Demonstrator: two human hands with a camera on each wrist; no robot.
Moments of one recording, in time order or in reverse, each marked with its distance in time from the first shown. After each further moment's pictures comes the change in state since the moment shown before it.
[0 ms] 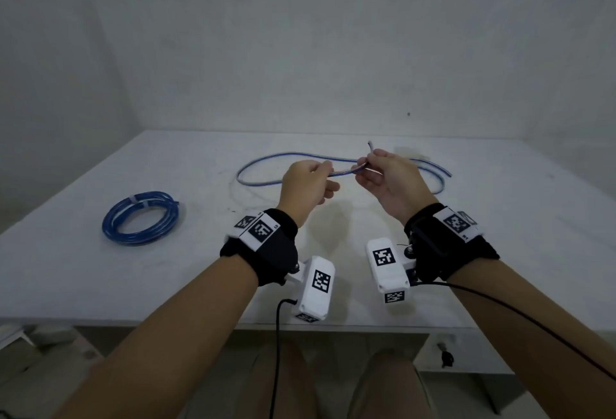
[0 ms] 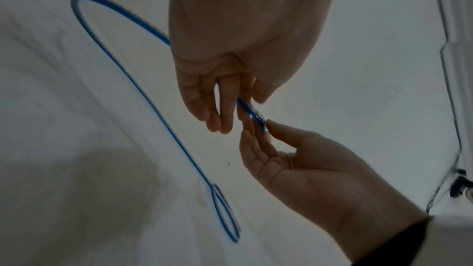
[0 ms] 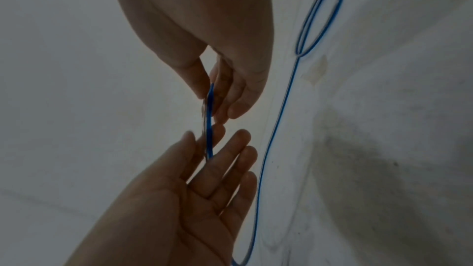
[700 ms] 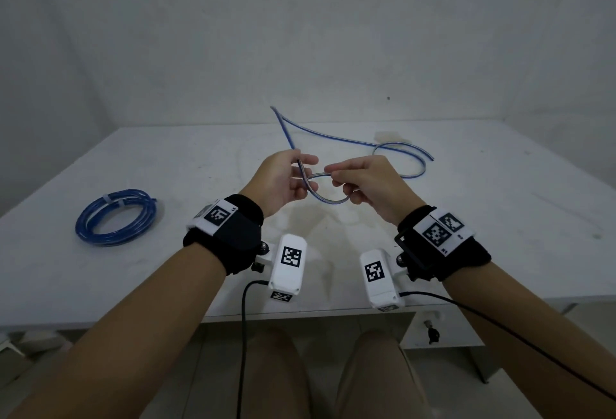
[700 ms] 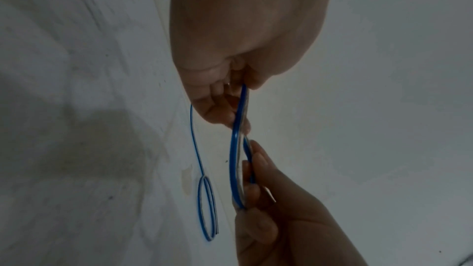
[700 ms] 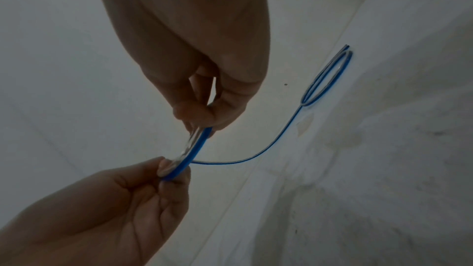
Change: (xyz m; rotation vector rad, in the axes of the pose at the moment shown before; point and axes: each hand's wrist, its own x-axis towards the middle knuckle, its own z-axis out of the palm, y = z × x) left_hand 0.001 0.006 -0.007 -0.296 -0.199 -0.241; right_hand -0.034 0.001 -0.014 -0.591 -0.137 -0.033
